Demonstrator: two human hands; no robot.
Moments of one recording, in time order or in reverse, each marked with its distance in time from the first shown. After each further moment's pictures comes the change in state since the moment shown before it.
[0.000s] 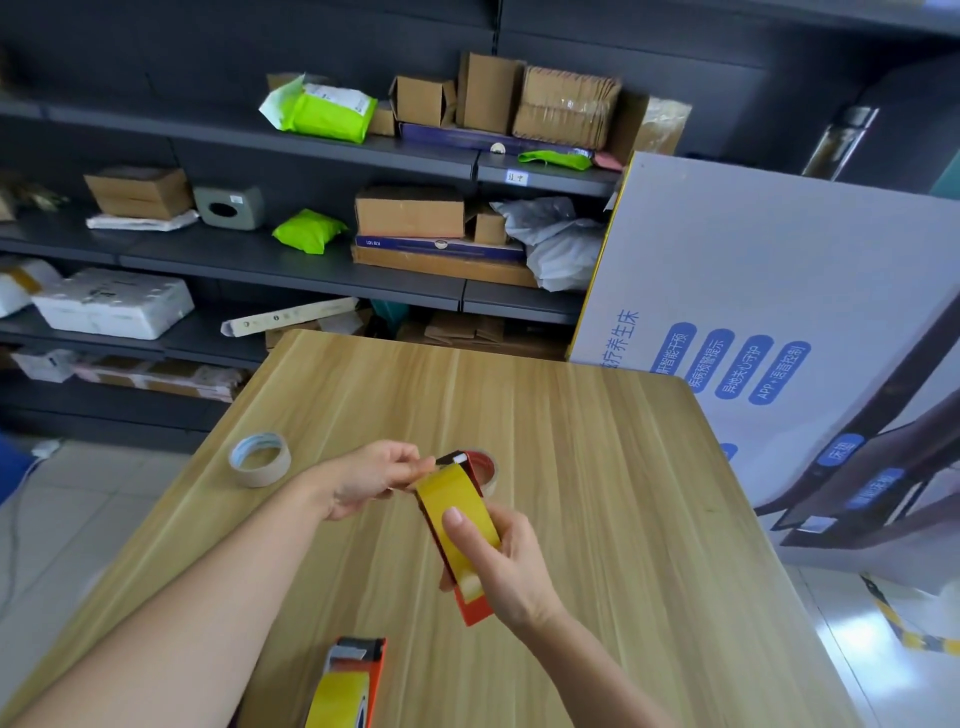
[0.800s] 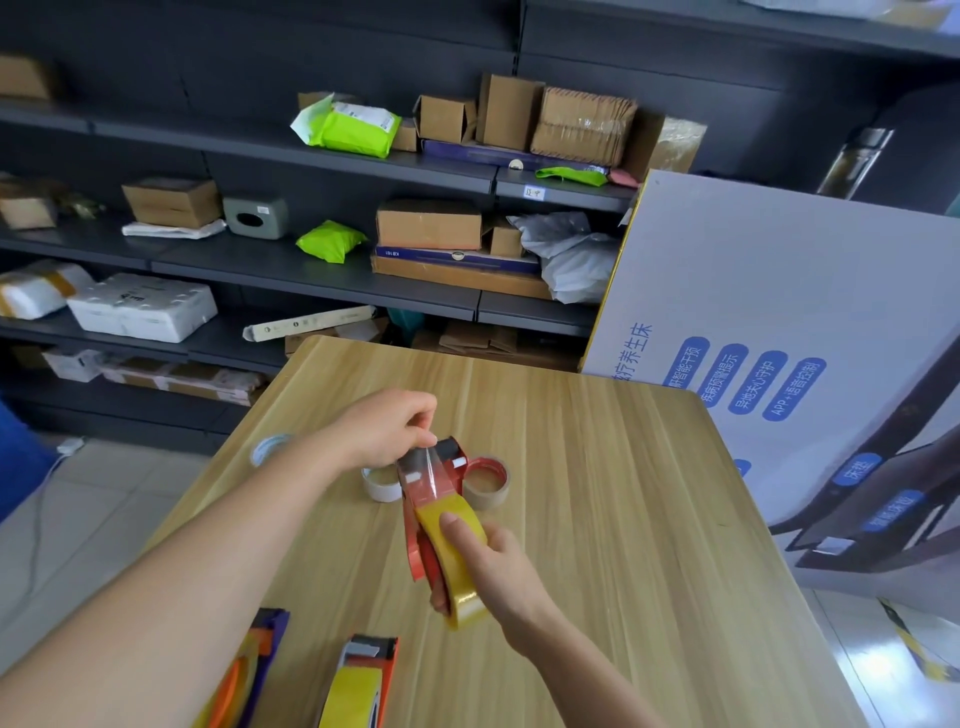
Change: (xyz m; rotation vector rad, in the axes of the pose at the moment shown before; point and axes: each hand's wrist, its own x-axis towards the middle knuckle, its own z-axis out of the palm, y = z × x) left_hand -0.038 0.061 -0.006 0.816 0.336 0.165; right_hand -0.001 -0.002 0.018 -0.002 -0.070 0.339
